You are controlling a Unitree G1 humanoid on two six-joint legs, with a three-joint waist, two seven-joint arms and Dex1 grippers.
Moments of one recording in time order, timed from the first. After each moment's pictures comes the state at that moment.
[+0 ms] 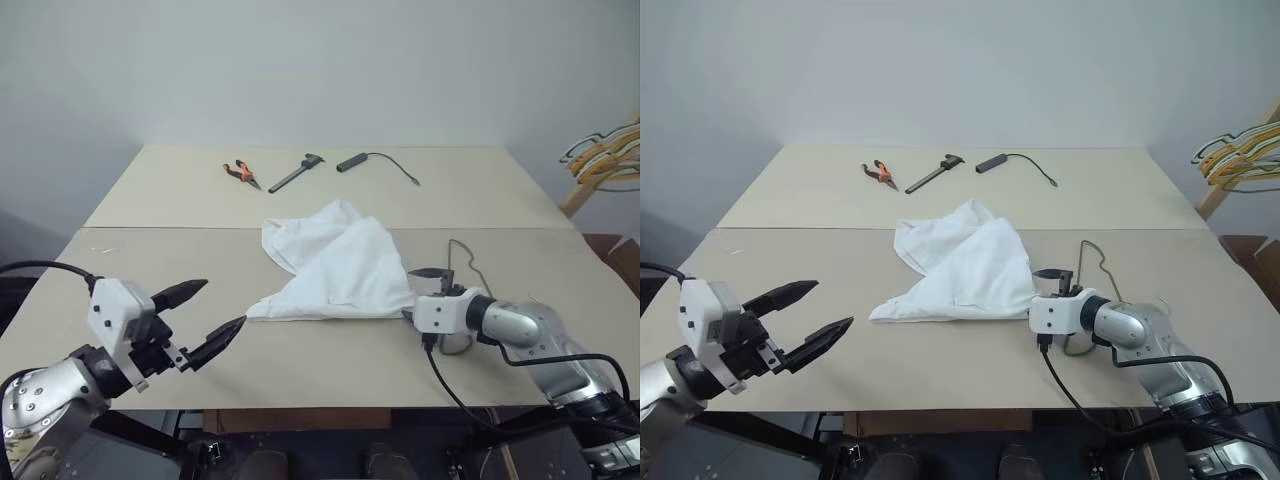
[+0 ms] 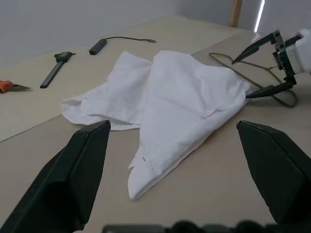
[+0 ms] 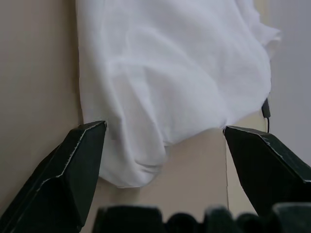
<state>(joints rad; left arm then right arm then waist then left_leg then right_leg) 0.35 0.71 0.50 -0.82 -0.79 0.57 -0.63 -0.23 -0.80 0.24 -0.01 -0.40 -0.24 0.67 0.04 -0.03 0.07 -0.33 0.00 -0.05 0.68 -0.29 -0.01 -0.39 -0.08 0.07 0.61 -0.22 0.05</state>
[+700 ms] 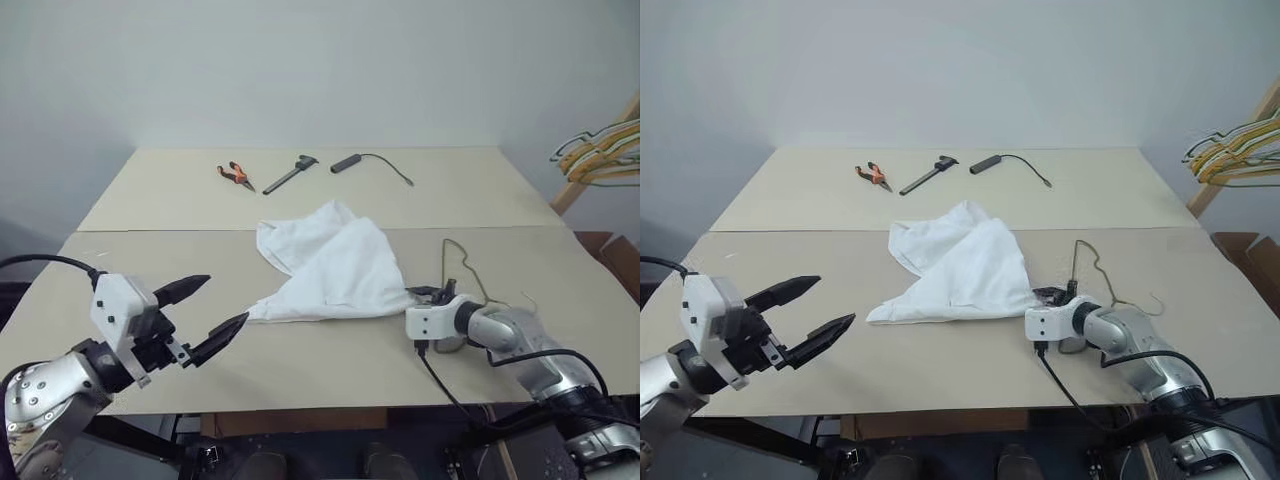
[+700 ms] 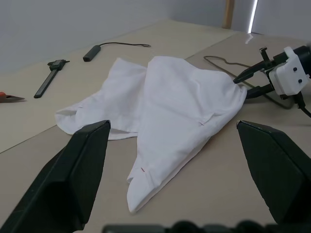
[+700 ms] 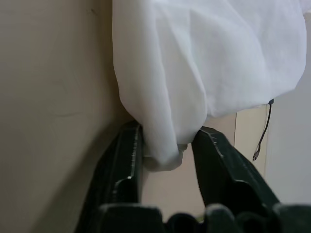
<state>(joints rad) 0.32 0.72 0.48 -0.82 -0.77 0.57 -0.62 -0.27 -0.72 0.27 0.13 -0.56 -0.26 0.55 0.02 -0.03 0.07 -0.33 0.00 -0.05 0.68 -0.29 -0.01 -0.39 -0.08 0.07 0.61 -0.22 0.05</state>
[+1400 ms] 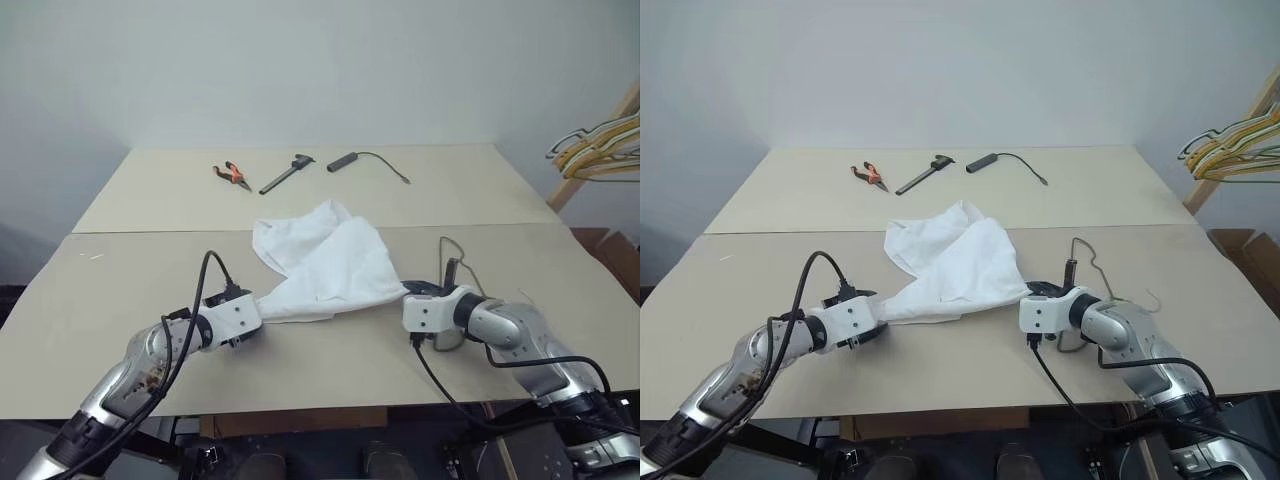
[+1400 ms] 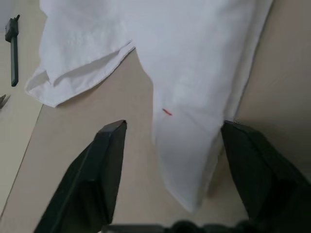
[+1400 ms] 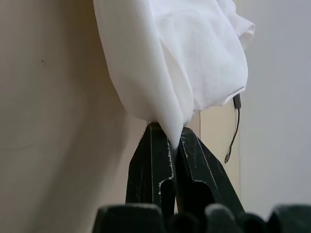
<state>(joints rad) -0.13 0.79 -0.27 -0.21 0.17 0.22 -0.60 -0.23 -0.73 0.21 -0.05 -0.52 -0.21 0.57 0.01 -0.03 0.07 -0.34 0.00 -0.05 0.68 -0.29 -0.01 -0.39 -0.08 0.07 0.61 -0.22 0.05</state>
